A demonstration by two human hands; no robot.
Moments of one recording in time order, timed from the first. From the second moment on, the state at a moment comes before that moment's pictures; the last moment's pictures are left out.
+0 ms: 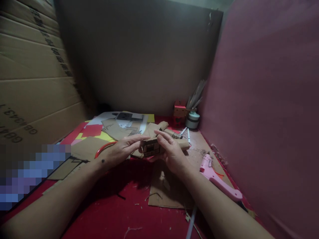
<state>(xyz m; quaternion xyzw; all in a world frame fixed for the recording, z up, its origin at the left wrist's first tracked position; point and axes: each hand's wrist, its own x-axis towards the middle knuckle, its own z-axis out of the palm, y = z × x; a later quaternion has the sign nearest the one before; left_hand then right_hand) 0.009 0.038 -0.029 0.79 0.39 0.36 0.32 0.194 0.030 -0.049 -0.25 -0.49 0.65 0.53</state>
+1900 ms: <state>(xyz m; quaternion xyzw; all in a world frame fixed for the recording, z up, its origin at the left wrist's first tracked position) 0.015 0.049 -0.044 0.60 0.34 0.39 0.61 0.190 0.026 -0.050 -0.23 -0.55 0.65 0.48</state>
